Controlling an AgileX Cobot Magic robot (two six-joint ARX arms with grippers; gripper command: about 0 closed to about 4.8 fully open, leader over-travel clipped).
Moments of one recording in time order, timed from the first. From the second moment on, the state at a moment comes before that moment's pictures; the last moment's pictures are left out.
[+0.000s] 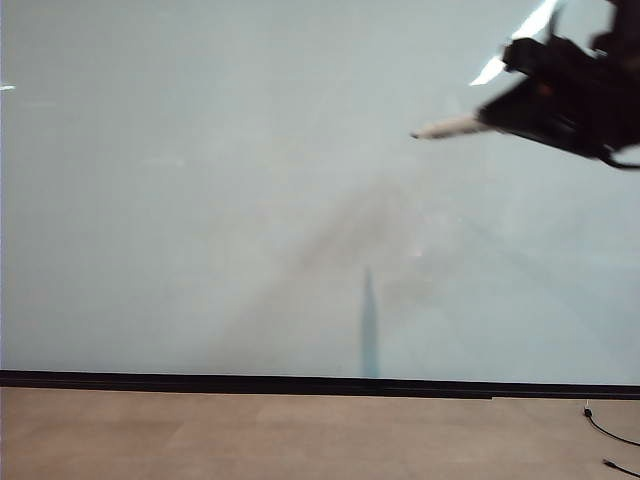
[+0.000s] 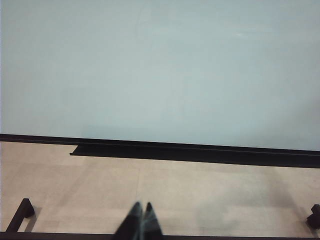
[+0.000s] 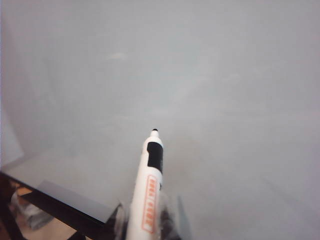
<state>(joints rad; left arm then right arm) 0.00 0.00 0.00 -0.15 0.02 -0.01 0.42 1.23 0.24 1.13 -0.12 0.16</state>
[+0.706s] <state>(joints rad) 0.00 0.00 0.00 -0.15 0.02 -0.01 0.59 1.44 0.80 0.75 -0.18 0.10</state>
